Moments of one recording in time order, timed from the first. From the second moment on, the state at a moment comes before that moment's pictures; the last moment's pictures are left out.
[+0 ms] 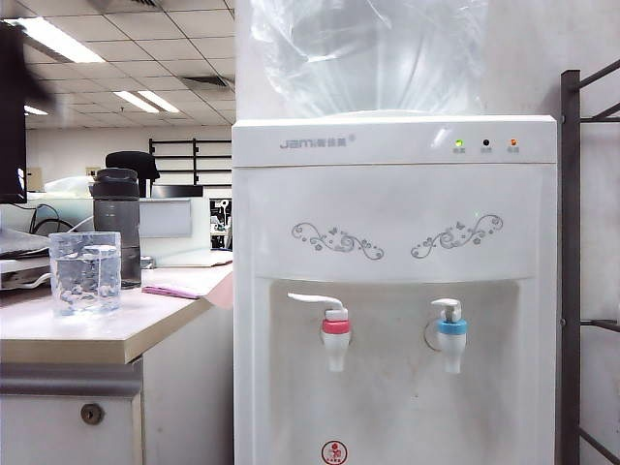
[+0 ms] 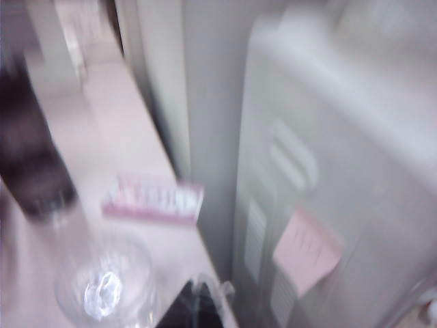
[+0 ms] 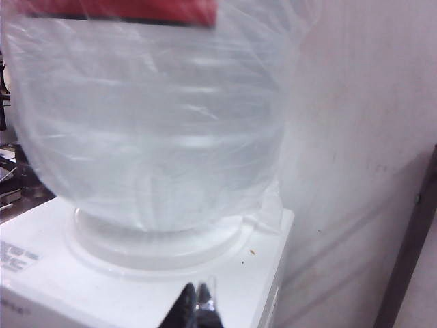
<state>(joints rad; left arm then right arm) 0.07 1.09 0.77 0.02 0.52 0.23 0.23 0.59 0.60 0.11 -0.11 -0.04</state>
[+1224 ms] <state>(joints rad) 0.03 0.00 0.01 0.01 0.16 0.05 0.23 0.00 0.30 -0.38 0.02 0.00</state>
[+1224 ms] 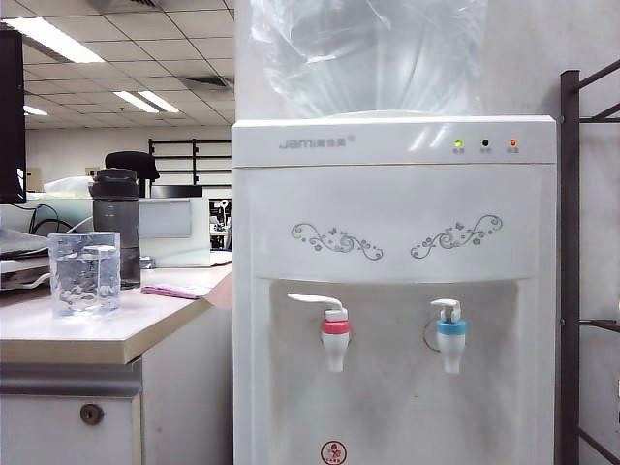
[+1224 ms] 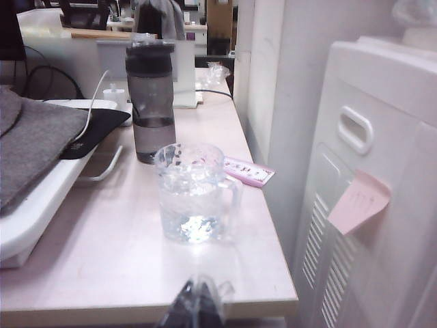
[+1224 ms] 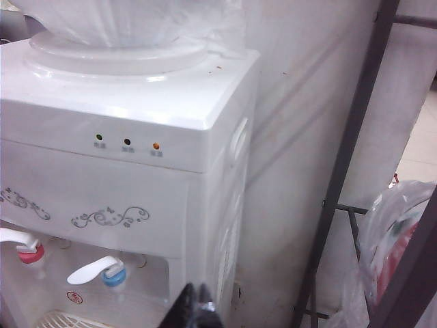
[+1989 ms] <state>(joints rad) -0.04 0.00 0.01 0.01 0.02 0.05 0.23 0.00 0.30 -0.38 0.03 -0.01</state>
